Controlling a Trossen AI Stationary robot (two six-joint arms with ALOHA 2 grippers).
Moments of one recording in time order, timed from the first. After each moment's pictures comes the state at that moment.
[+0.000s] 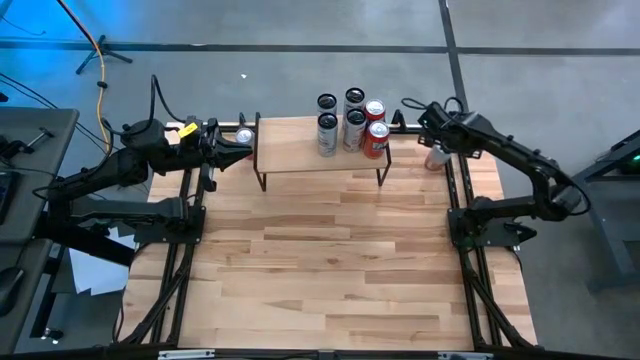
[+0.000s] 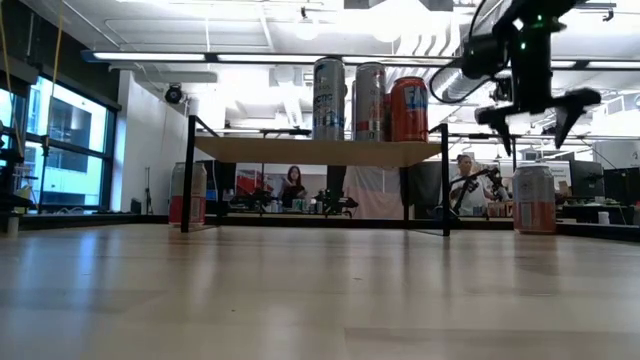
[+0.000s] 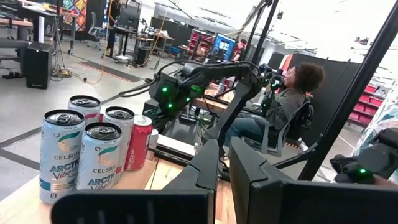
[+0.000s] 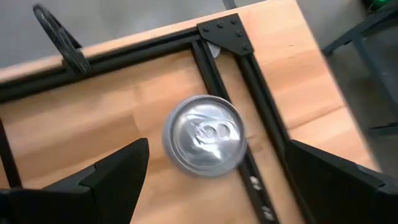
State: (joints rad) left arm 0.25 0.70 0.96 -0.22 0.09 -0.29; right arm -0.86 1.21 0.99 -1.13 0.51 1.00
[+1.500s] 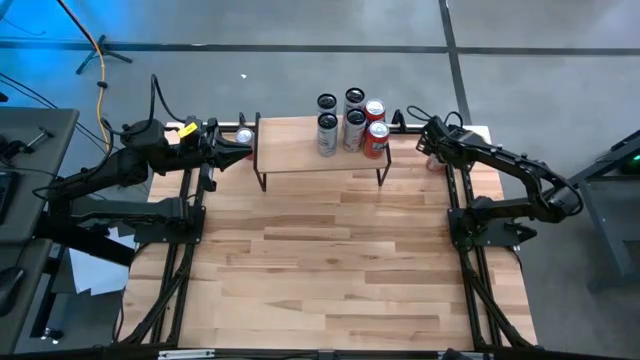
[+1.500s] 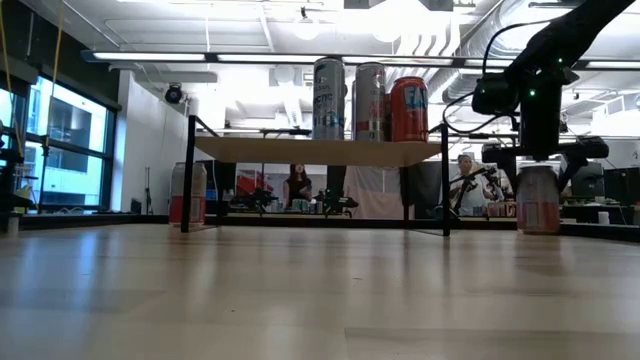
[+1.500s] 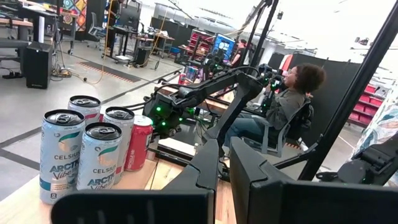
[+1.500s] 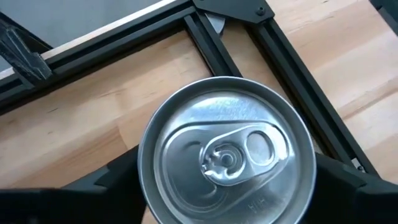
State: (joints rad) left arm 0.25 0.70 0.96 -0.22 0.09 -0.29; right arm -0.94 1.21 0.68 -0.72 0.46 1.03
